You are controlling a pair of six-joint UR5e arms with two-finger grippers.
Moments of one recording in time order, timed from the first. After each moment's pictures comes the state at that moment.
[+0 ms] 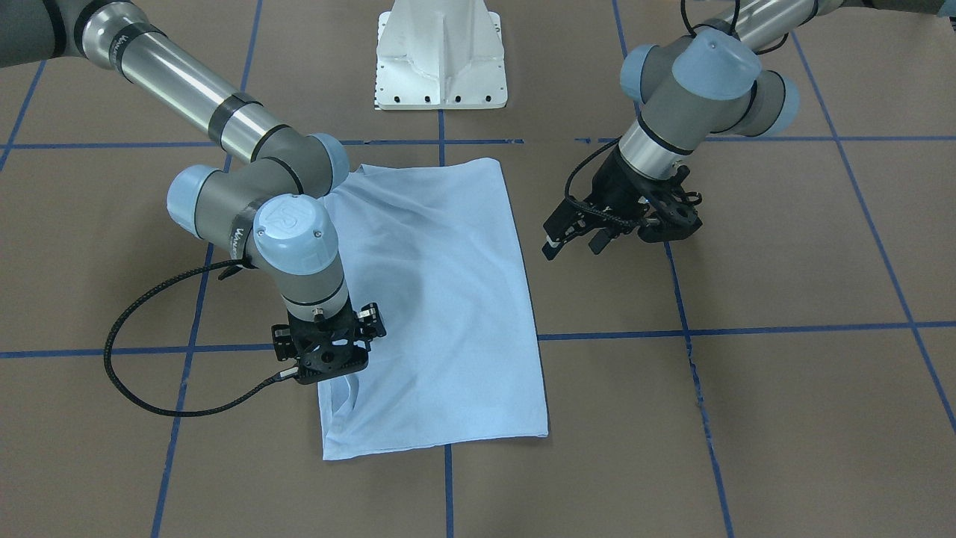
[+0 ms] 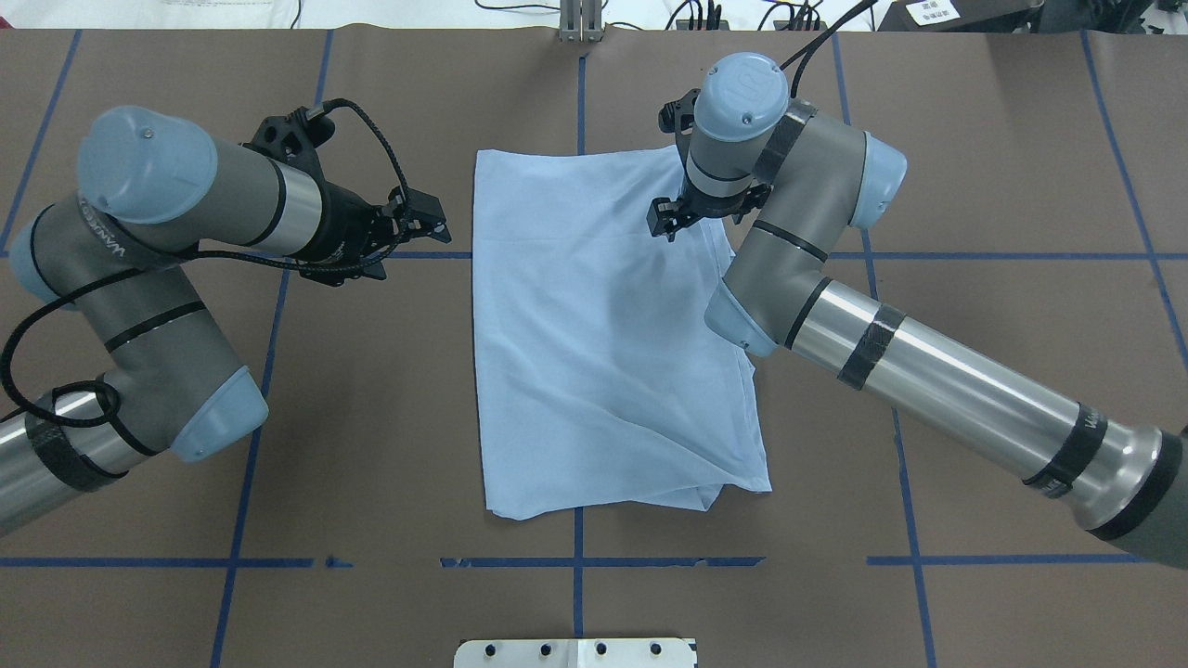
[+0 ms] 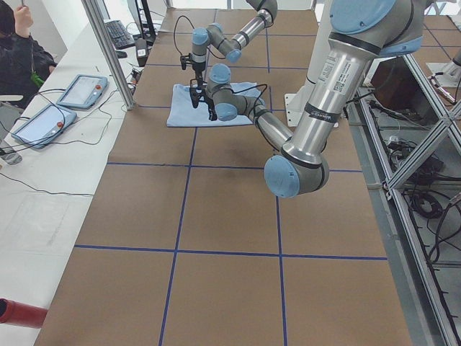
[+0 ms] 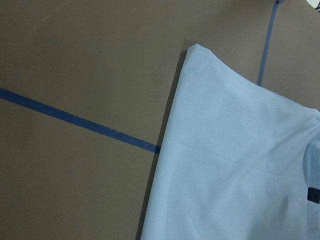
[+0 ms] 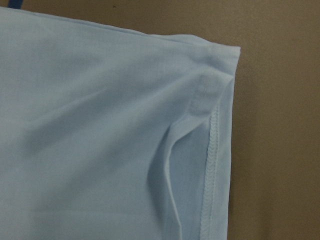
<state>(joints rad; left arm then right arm) -0.74 -2.02 -1.72 -2.14 -1.98 -1.58 0.73 -0.76 1.18 -1.33 1.90 0.77</state>
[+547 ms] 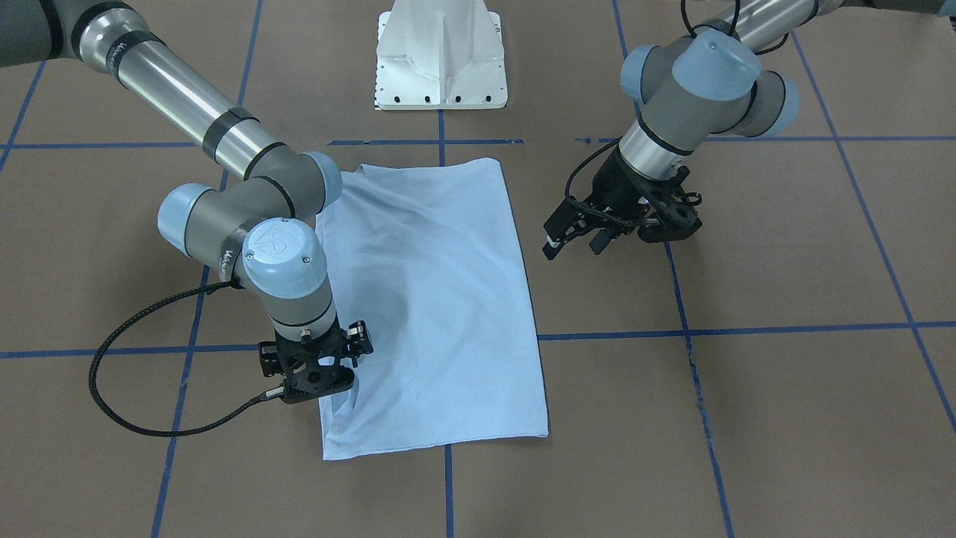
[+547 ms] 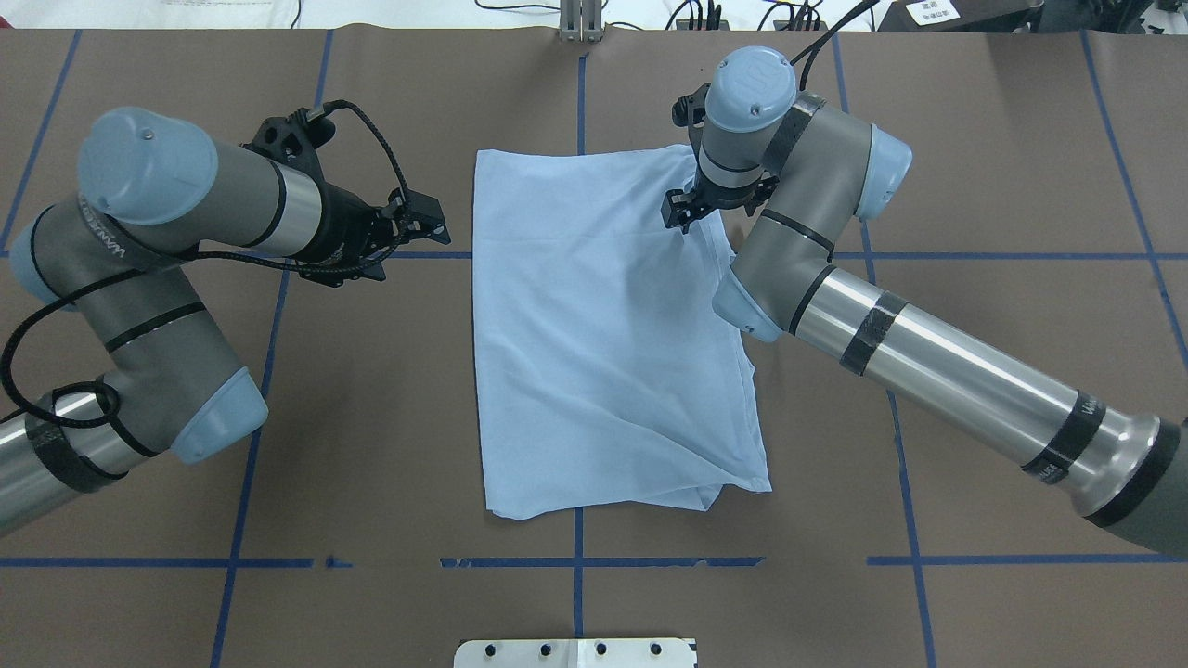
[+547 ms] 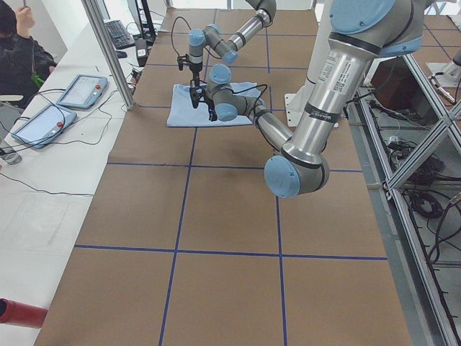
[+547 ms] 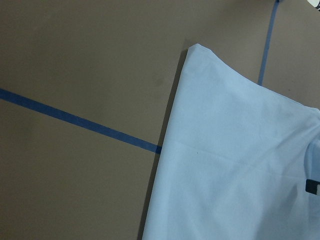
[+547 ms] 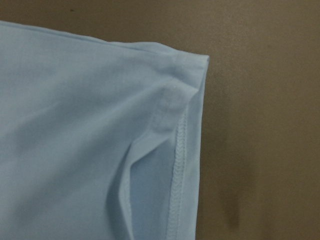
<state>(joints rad) -0.73 -2.02 -1.72 -2.14 -1.98 -1.57 0.76 -0.75 1.13 -1.32 1.90 0.75</state>
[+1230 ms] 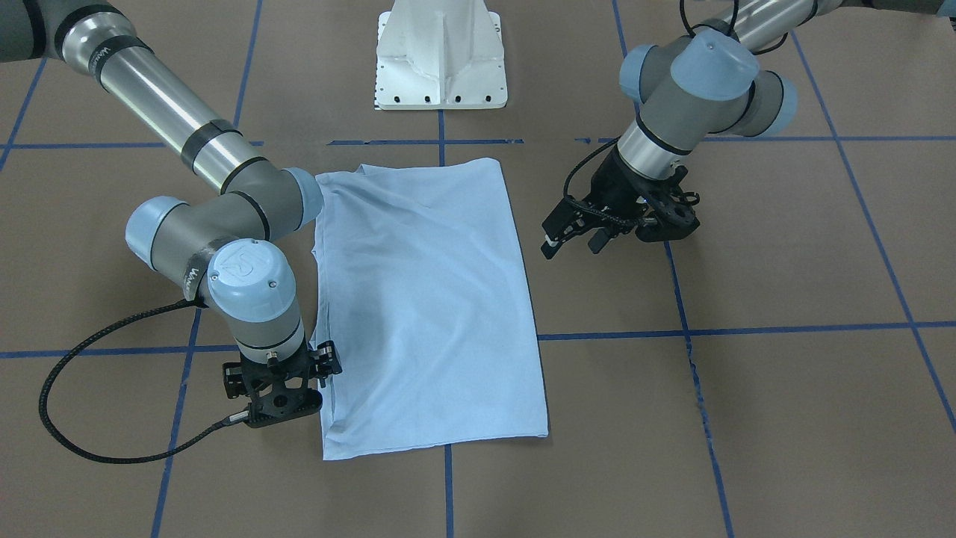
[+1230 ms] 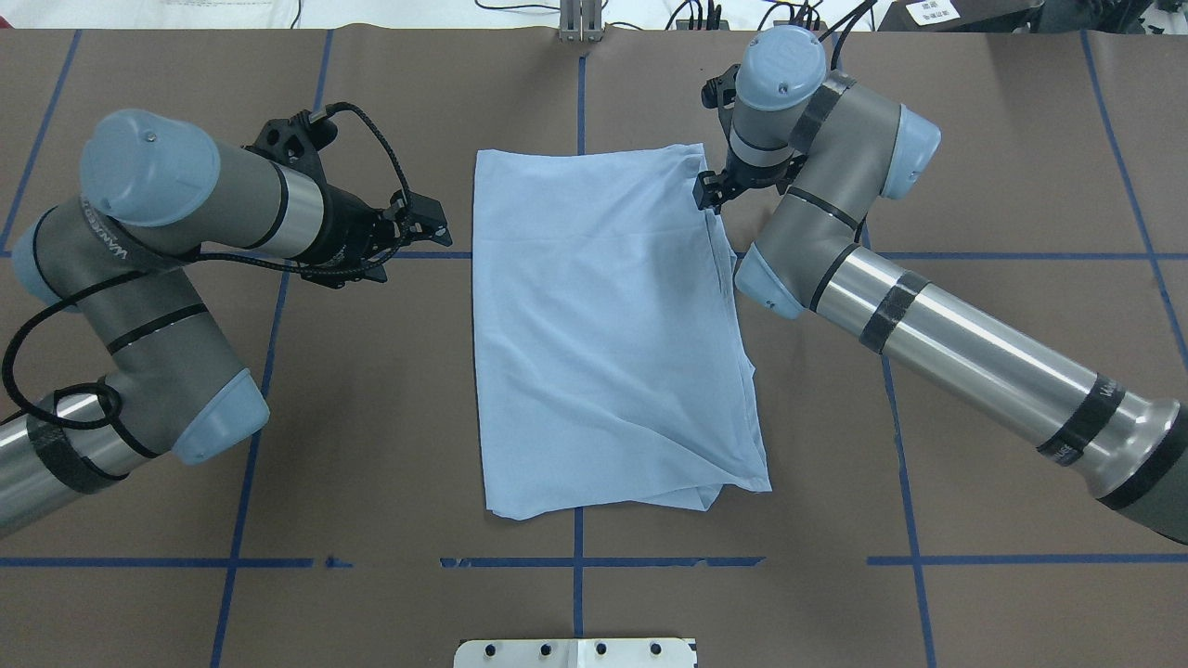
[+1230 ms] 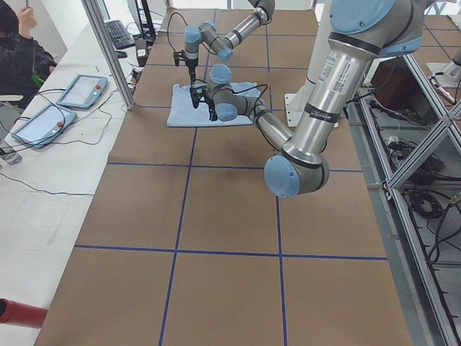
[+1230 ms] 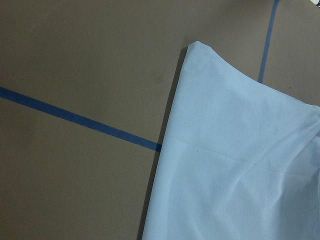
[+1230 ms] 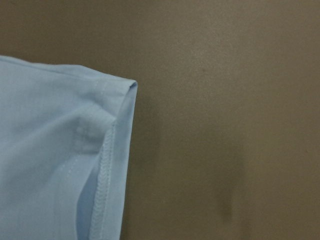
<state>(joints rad) -0.73 -2.01 -1.72 -2.14 -1.98 -1.57 0.80 -0.76 1.10 -1.32 1.89 0.68</state>
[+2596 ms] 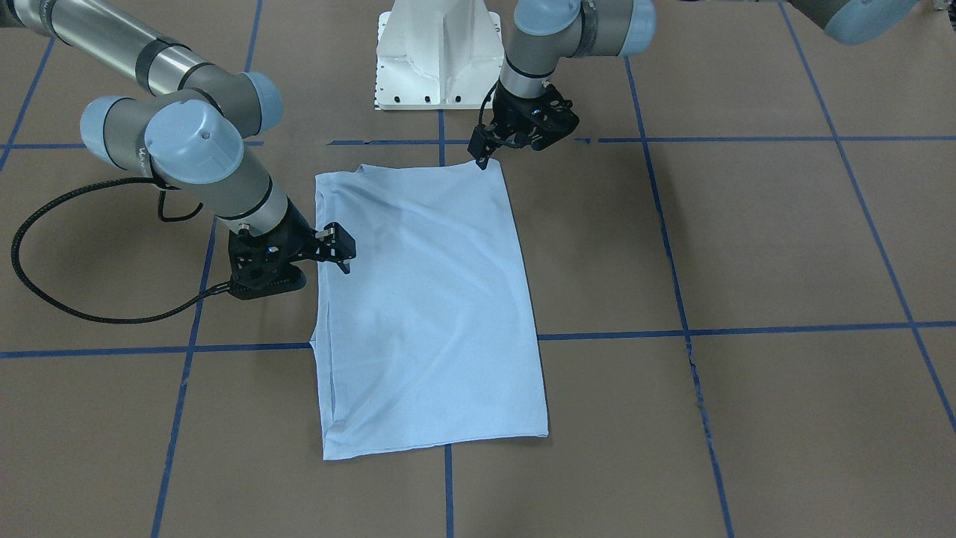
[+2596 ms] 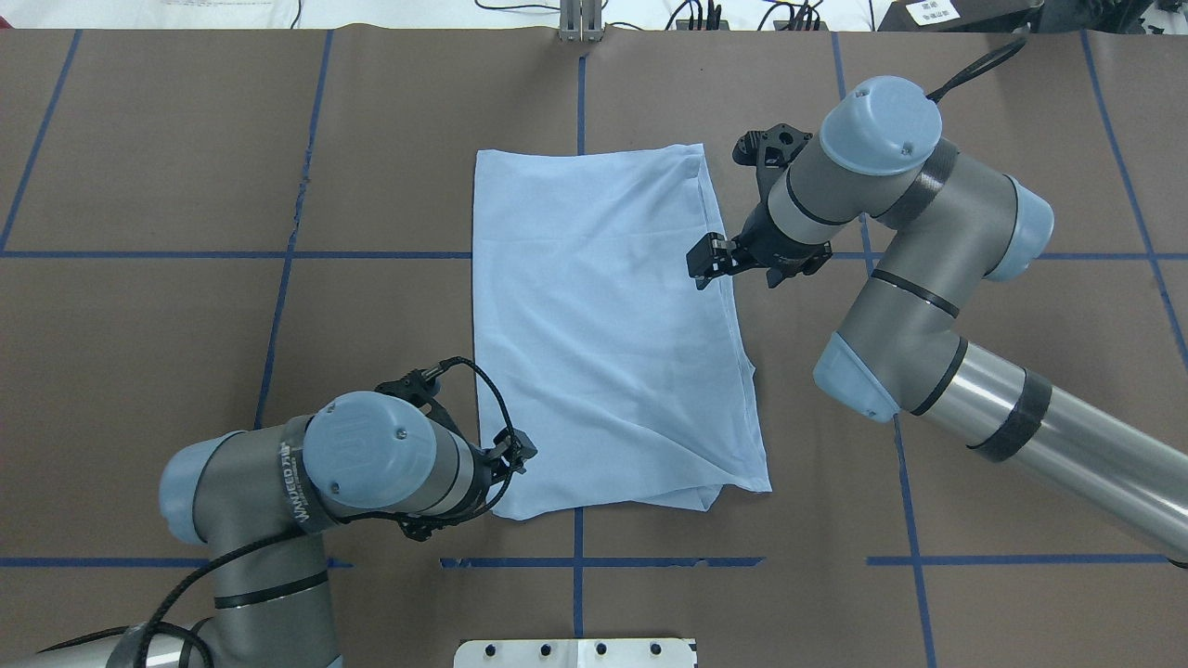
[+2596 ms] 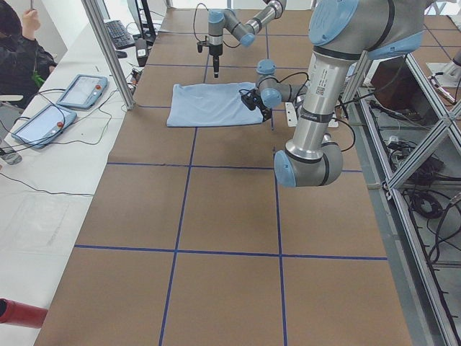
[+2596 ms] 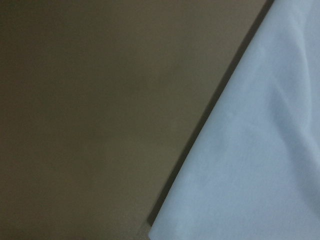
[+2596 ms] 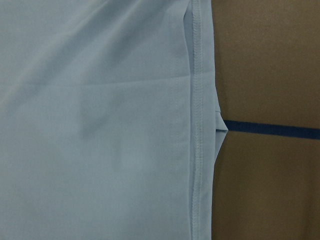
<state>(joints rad) -0.29 -2.06 -1.85 -1.70 -1.75 -2.02 0.74 -1.04 1.60 -1.31 2.11 1.00</state>
